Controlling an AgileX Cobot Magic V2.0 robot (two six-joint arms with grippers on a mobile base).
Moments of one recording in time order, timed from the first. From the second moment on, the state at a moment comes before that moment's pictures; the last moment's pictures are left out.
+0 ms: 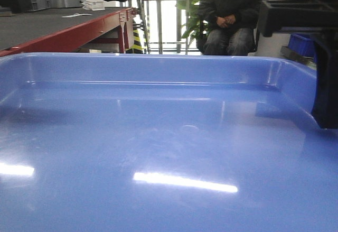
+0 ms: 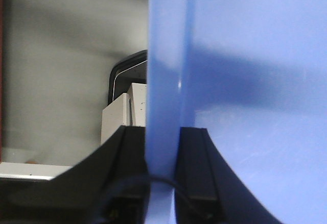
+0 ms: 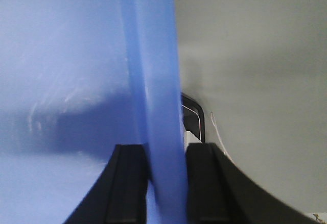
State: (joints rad) left arm -0.72 1.26 -1.01 -0.01 1.24 -0.76; right arm 0.72 1.27 -0.97 -0.08 1.11 0.86
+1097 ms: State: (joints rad) left arm -0.72 1.26 -1.01 -0.01 1.24 -0.76; right arm 0.72 1.27 -0.97 -0.08 1.11 0.86
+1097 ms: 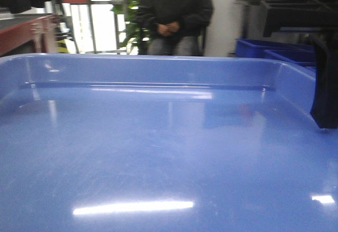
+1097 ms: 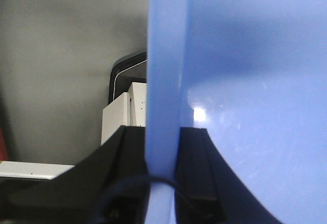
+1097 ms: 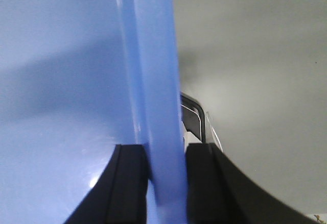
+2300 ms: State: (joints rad) left arm -0.72 1.26 -1.01 -0.01 1.24 -0.76; right arm 0.72 1.27 -0.97 -0.08 1.11 0.86
